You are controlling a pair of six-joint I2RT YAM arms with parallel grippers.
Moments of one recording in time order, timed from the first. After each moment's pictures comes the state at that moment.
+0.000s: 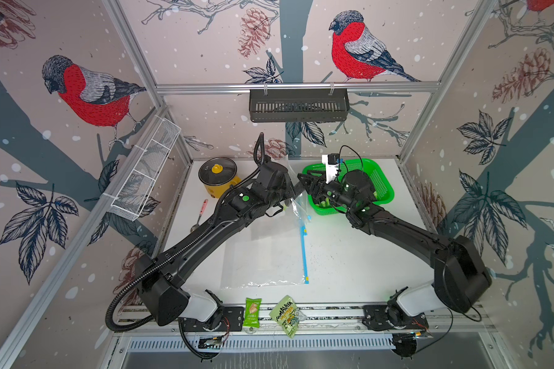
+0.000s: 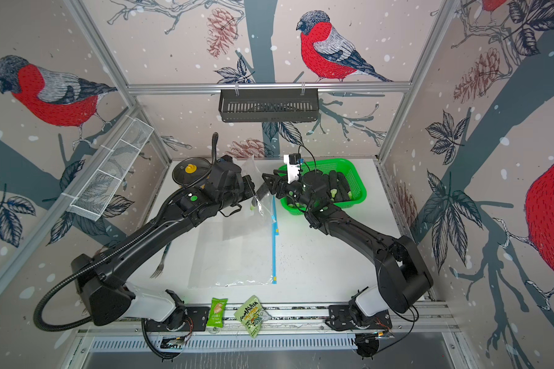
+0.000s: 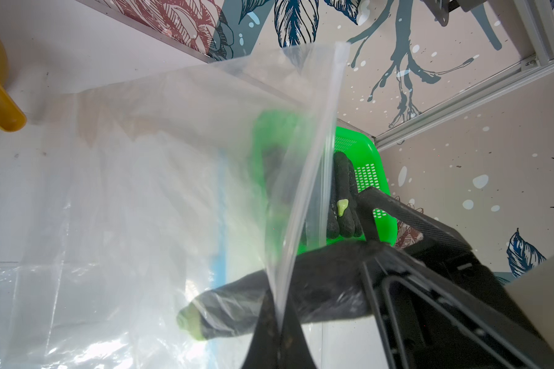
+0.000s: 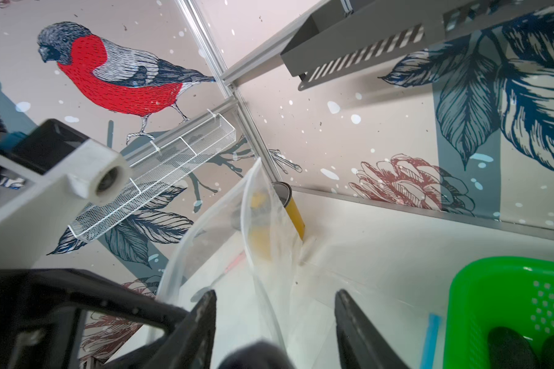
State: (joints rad) left arm -0.72 1.43 1.43 -0.60 -0.18 -0.86; right arm 0.60 1.47 1.00 0.47 -0.34 0.39
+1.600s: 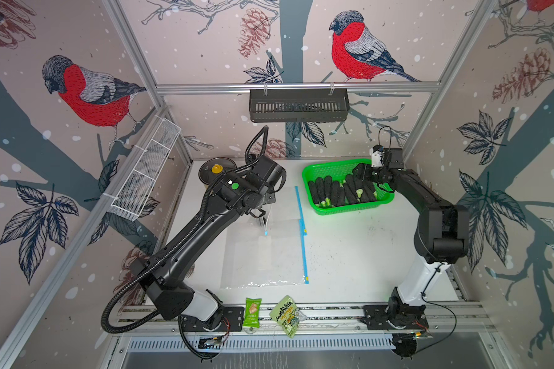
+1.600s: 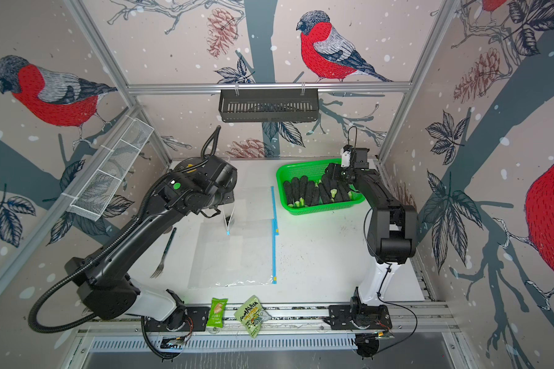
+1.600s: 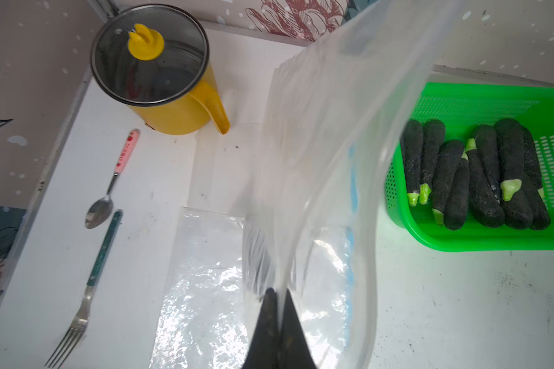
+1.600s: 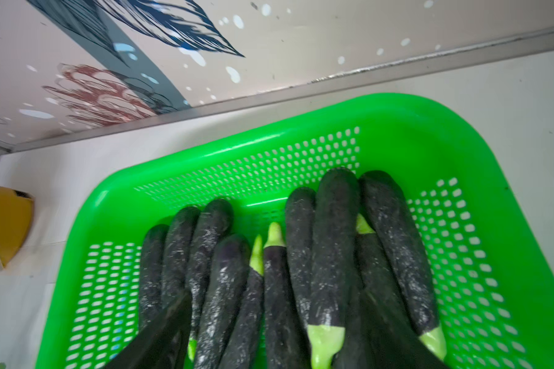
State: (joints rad) left arm -0.71 1.48 1.70 -1.21 -0.42 -0.73; right arm 0.00 1.90 1.49 -0.35 -0.30 0.15
